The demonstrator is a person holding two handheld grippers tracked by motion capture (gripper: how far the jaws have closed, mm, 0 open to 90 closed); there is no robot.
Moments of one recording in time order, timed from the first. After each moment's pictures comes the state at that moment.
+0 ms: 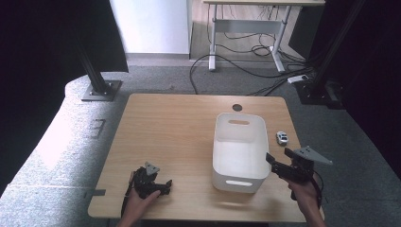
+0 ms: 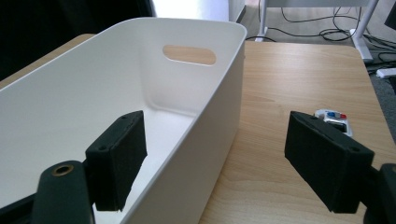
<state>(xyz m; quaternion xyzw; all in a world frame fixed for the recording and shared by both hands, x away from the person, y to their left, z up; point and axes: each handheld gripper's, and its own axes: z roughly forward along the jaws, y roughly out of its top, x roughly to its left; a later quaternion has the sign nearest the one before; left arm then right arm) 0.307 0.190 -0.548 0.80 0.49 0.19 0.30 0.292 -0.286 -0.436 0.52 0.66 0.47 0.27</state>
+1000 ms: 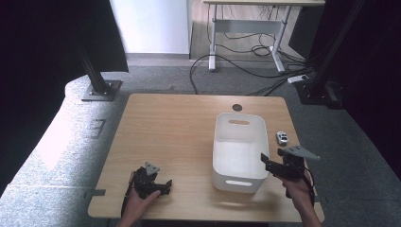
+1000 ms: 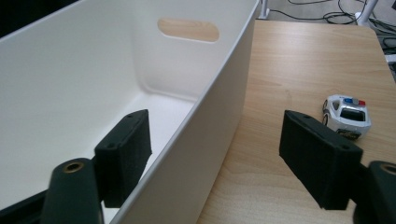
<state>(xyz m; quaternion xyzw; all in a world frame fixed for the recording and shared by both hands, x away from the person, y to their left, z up) 0.307 0.190 -0.548 0.80 0.49 0.19 0.30 0.310 -0.276 -0.456 0.53 0.68 0.44 0.26</state>
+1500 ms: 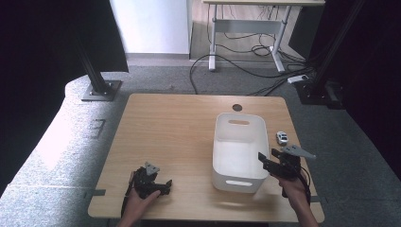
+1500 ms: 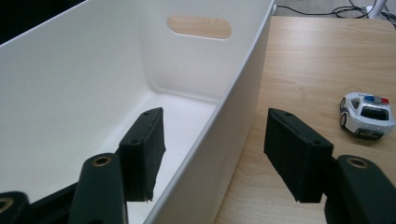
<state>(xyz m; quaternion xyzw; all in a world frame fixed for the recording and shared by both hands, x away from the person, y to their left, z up) 0.307 0.190 -0.548 0.80 0.49 0.19 0.30 0.314 -0.268 -0.457 0.53 0.68 0.44 0.24</state>
